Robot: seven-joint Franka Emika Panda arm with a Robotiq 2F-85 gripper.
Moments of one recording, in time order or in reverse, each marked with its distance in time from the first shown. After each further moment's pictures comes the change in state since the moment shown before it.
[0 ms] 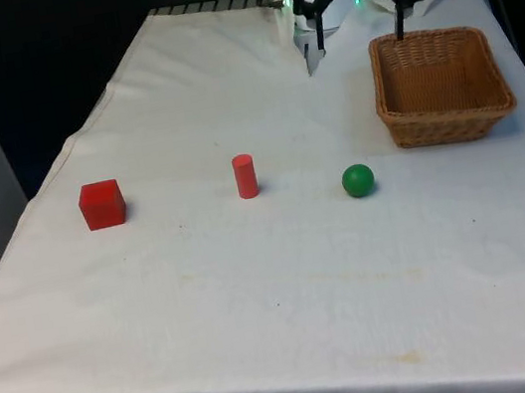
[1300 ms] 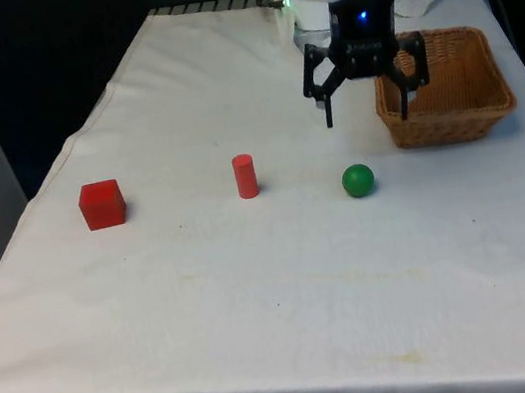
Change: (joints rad) arm -0.005 0.199 0.013 -0.050 0.189 0.290 -0.110
